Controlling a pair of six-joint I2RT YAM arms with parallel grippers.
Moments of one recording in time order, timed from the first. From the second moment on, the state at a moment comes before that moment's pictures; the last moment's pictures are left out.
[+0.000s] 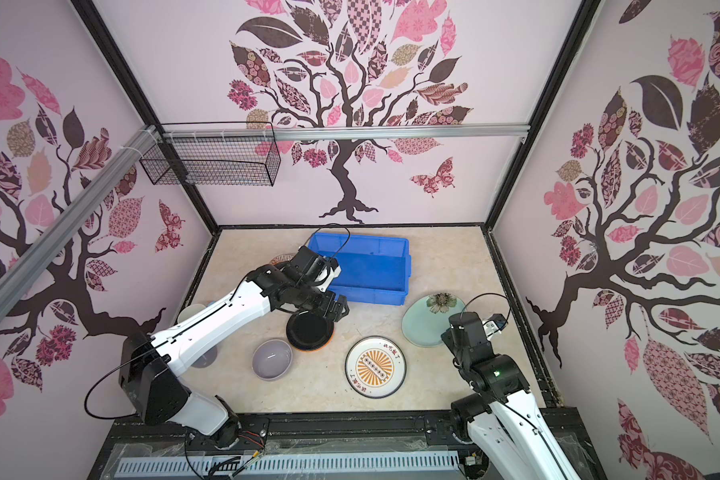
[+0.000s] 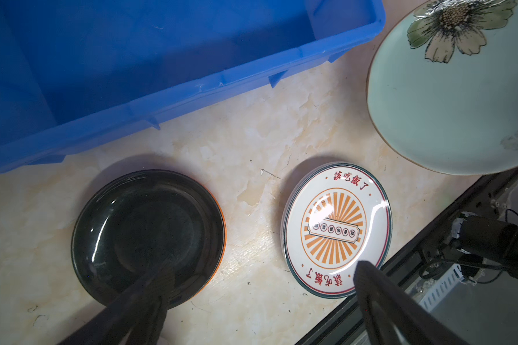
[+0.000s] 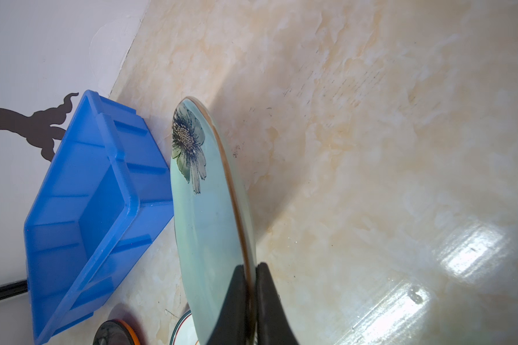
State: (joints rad) left arm -0.70 1.55 1.39 -0.91 0.14 -0.27; right arm 0.31 0.56 0.65 -0.91 0.33 1.17
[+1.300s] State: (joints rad) left arm -0.36 1.71 1.62 -0.93 0.08 -0.39; right arm 0.30 1.15 1.04 -0.56 0.22 0.91
